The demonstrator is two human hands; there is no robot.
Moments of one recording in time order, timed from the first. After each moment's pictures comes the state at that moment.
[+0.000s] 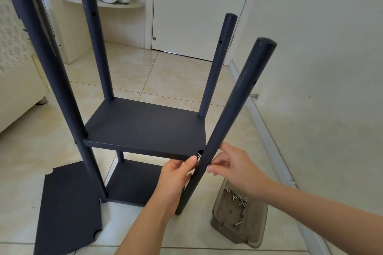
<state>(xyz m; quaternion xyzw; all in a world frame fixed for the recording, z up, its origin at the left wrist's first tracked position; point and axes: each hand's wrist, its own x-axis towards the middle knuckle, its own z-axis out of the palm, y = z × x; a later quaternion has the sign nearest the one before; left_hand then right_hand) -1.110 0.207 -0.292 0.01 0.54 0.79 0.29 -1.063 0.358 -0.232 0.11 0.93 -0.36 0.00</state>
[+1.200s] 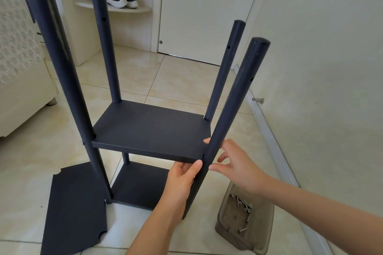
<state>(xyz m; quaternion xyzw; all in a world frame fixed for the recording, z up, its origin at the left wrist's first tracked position) -1.104 0.201 -0.278 0.00 0.57 0.78 0.26 -1.082 0.354 -0.230 0.07 0.95 -0.29 0.01</state>
